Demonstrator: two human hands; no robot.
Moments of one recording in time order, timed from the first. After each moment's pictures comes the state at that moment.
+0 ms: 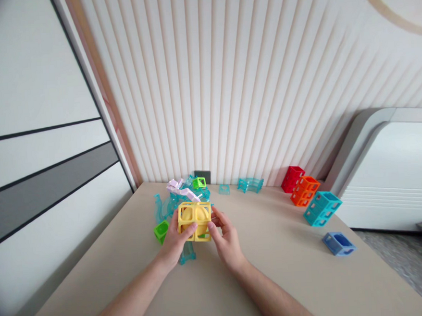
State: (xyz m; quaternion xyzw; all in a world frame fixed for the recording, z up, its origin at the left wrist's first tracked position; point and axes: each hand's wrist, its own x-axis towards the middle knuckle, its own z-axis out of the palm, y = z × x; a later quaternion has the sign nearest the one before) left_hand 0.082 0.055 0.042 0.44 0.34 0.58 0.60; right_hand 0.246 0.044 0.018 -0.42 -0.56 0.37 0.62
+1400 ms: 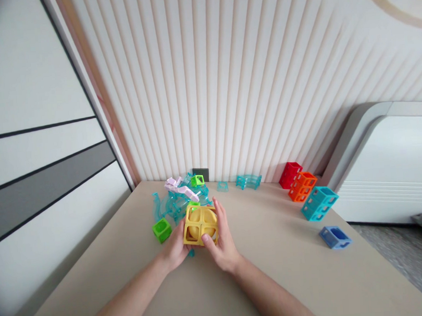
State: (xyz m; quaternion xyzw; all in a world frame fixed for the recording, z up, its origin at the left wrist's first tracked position) left_hand 0.090 0.049 0.033 0.33 0.27 0.47 0.77; right_hand 0.248 0.027 0.027 -0.38 -0.70 0.24 0.56
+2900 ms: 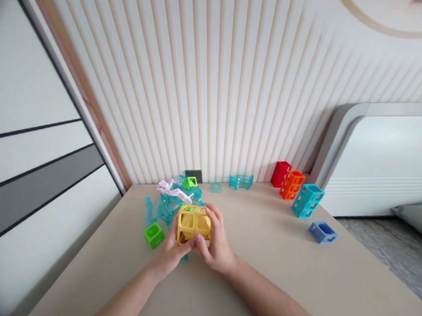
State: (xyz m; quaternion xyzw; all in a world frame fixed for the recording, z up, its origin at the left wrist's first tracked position) left_hand 0.085 0.040 0.045 0.51 0.25 0.46 0.68; right_hand 0.250 0.030 0.024 -0.36 -0.73 0.11 0.58
